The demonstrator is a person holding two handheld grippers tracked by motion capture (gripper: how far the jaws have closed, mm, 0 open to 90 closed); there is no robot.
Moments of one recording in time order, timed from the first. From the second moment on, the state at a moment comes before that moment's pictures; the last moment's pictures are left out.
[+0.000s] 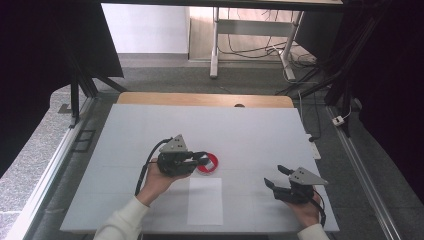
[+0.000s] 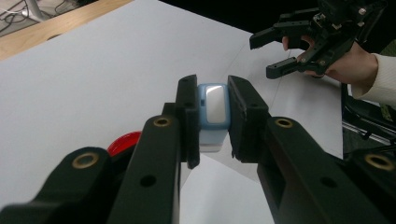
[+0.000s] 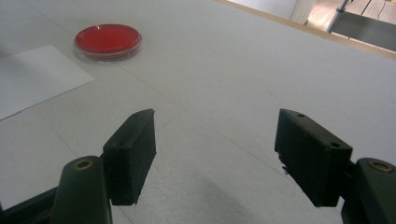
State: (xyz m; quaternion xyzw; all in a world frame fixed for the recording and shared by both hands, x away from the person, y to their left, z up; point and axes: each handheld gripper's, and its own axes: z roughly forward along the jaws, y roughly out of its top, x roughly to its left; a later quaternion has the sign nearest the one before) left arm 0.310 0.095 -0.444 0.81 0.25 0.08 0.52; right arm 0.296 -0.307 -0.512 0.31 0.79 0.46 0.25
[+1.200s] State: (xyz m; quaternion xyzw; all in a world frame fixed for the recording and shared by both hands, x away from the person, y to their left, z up) left arm 0.314 0.094 -0.446 0.81 0.26 0.07 0.52; right arm 0.292 -0.285 -0.510 0.31 0.78 0.47 0.25
